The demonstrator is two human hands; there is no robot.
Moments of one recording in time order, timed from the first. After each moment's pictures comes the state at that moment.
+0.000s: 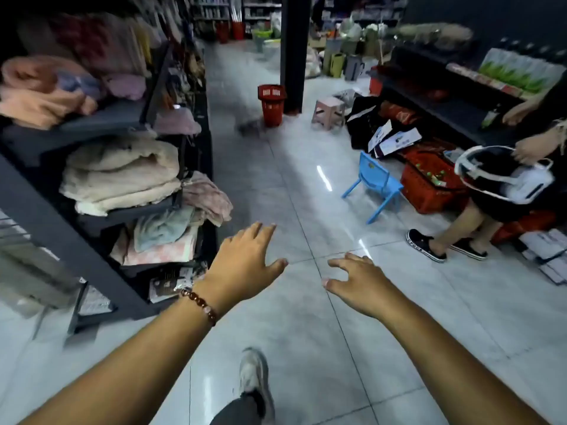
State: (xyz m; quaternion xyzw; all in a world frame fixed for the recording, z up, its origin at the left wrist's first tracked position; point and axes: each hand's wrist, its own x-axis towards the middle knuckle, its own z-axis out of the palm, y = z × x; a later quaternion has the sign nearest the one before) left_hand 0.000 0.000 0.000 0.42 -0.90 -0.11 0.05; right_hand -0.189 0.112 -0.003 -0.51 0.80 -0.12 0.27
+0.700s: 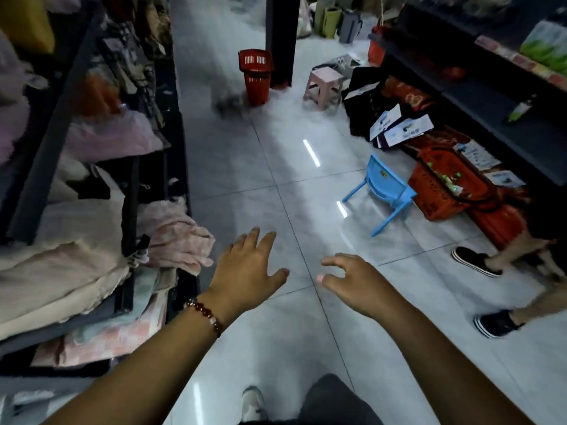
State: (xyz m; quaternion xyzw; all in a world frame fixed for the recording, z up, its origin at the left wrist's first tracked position) left_hand -0.134 -0.373 -0.057 0.42 -0.89 -0.18 -0.02; right_hand -0.311 -0.260 -0.031 -0.45 0.82 -0.15 0.33
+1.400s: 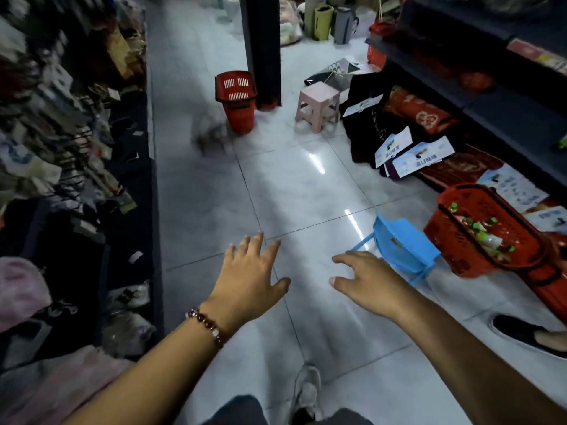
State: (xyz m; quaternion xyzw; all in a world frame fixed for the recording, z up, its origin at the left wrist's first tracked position) left_hand -0.487 -0.745 -0.060 0.40 -0.91 -0.12 -0.07; right_hand -0.676 -0.635 -0.041 -0.51 0.81 -0.08 0.29
